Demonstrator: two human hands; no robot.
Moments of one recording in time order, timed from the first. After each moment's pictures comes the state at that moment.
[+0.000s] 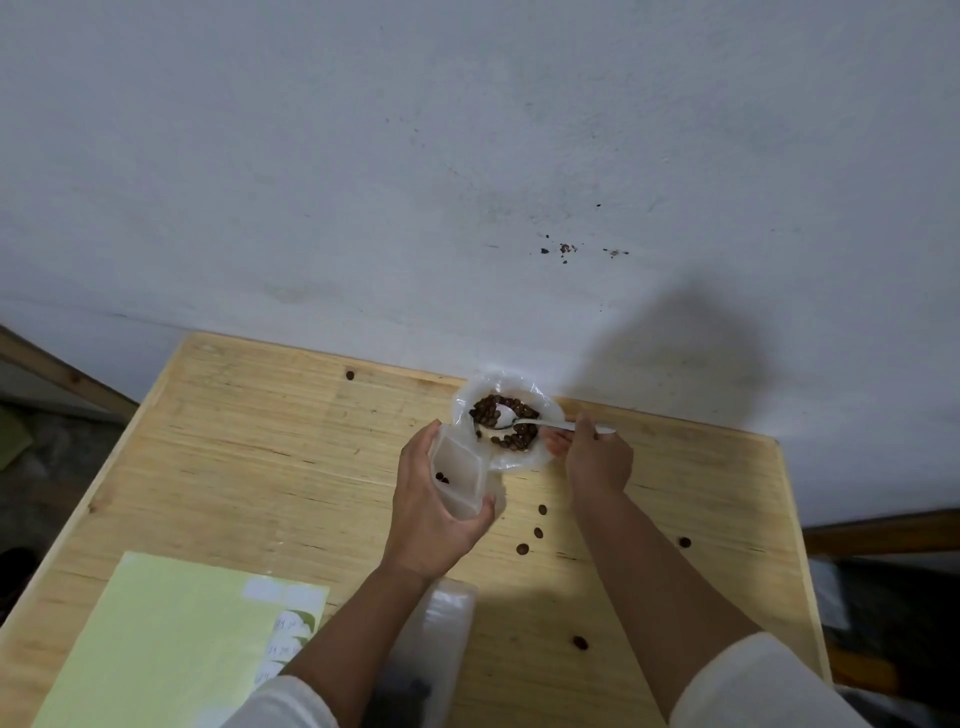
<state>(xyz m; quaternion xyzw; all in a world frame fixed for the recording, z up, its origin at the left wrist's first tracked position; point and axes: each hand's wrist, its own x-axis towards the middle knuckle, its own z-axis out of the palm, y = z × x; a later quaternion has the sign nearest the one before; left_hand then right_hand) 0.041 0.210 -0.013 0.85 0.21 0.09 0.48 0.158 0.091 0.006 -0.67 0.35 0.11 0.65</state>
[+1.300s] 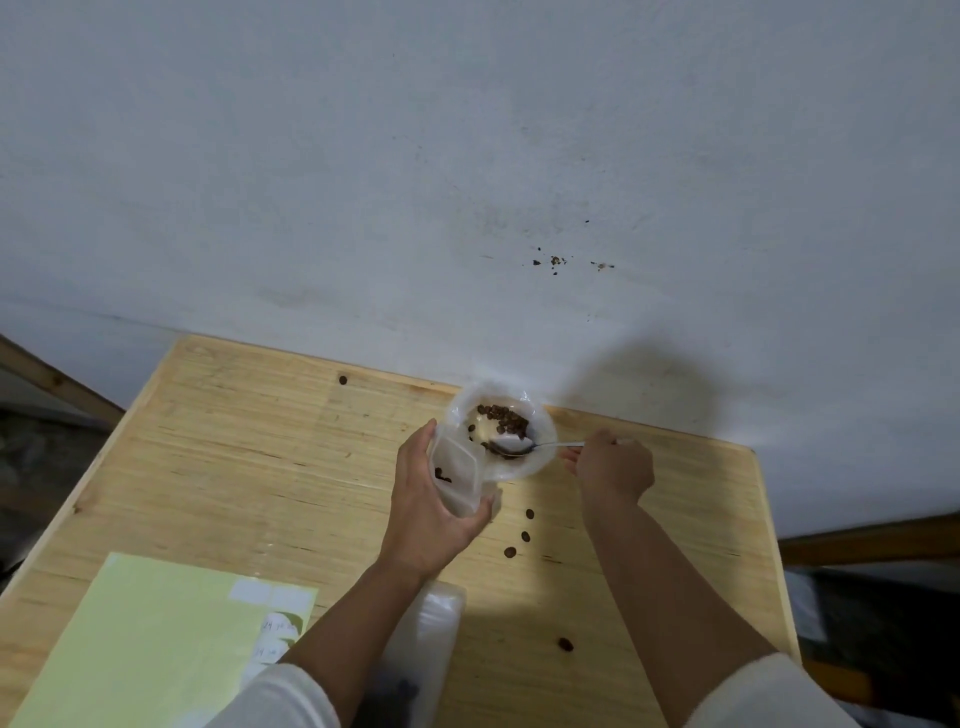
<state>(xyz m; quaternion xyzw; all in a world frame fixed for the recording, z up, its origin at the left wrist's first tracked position) 0.046 0.207 -0.009 0.84 0.21 0.08 0.49 0.163 0.070 0.012 -0.80 0.31 0.06 0.51</state>
